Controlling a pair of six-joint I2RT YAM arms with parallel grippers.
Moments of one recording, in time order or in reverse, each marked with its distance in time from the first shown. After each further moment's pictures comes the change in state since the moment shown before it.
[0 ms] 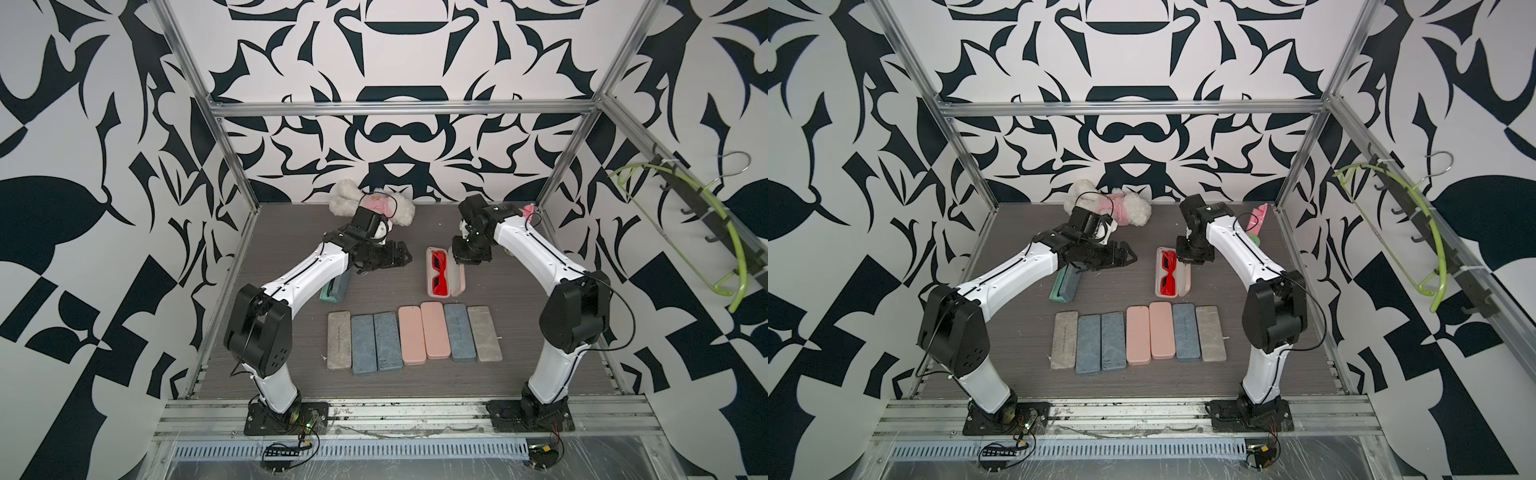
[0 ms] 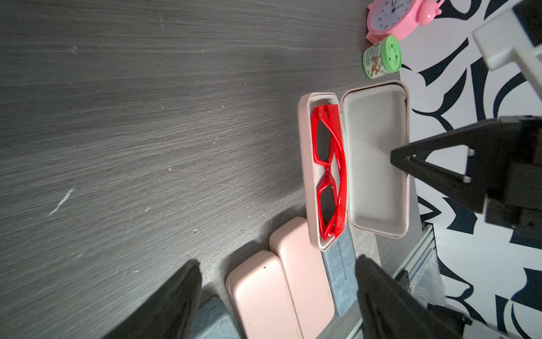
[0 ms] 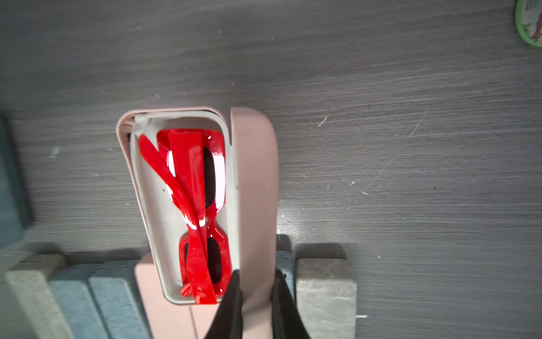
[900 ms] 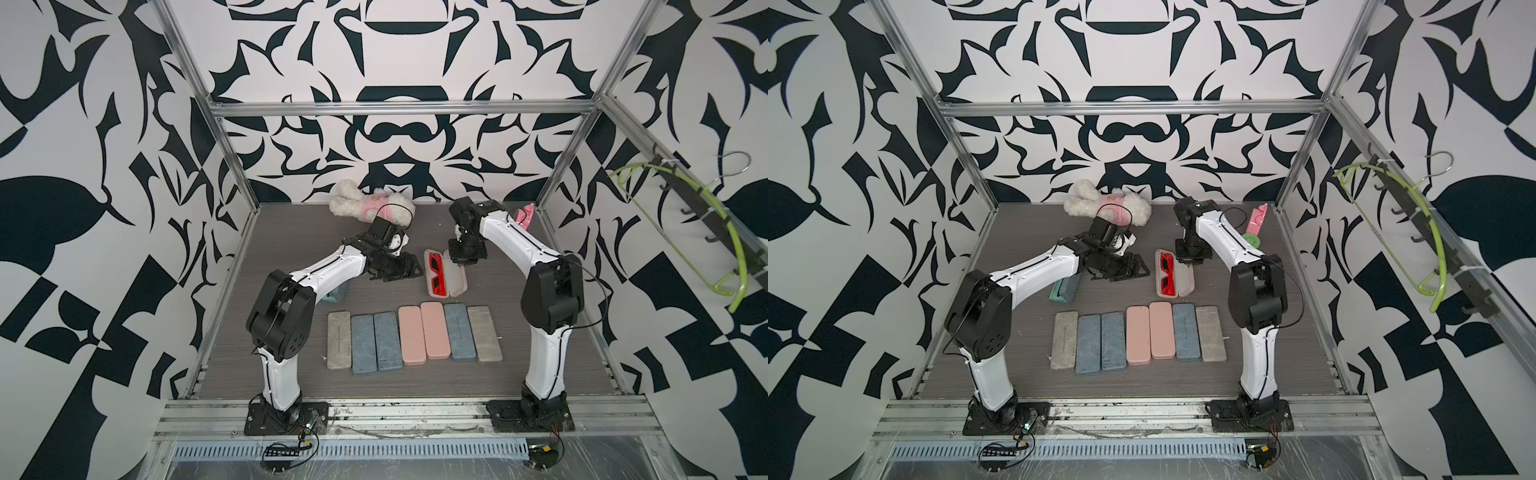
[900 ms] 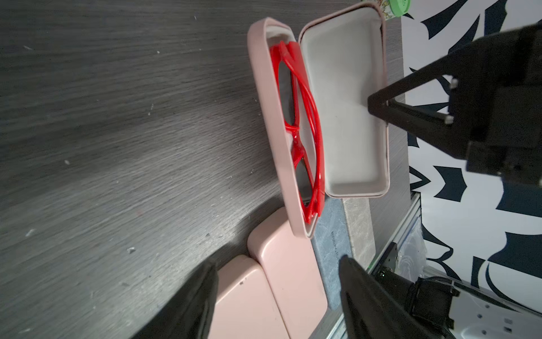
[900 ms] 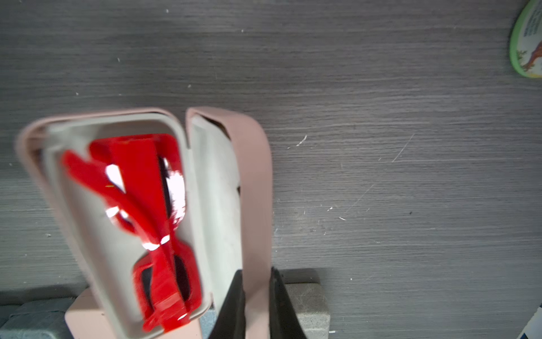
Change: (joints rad) left arm -0.042 0.143 0.003 0.070 0.117 -0.019; right arm 0.000 0.172 0.113 -0.045 0.090 -0.062
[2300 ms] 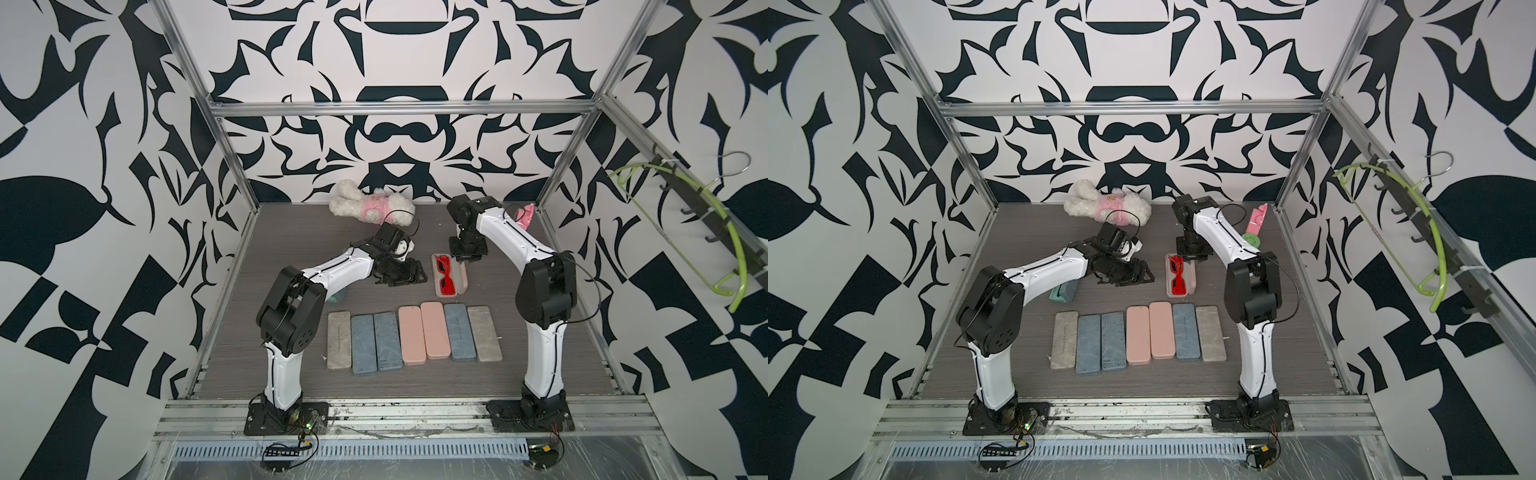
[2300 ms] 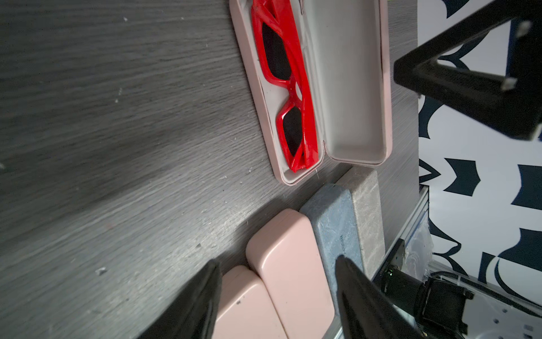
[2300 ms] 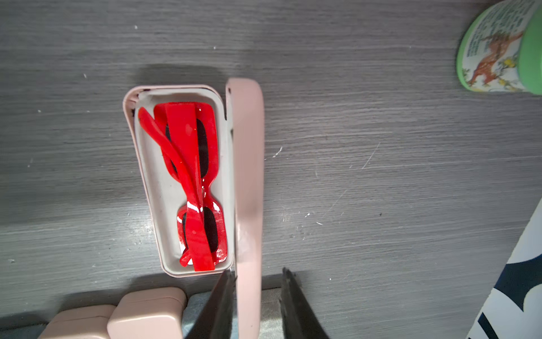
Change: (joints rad) left arm -0.034 0.058 0.004 0.025 0.003 -0.003; right arm 0.000 0.057 0.090 -0.063 0.081 0.004
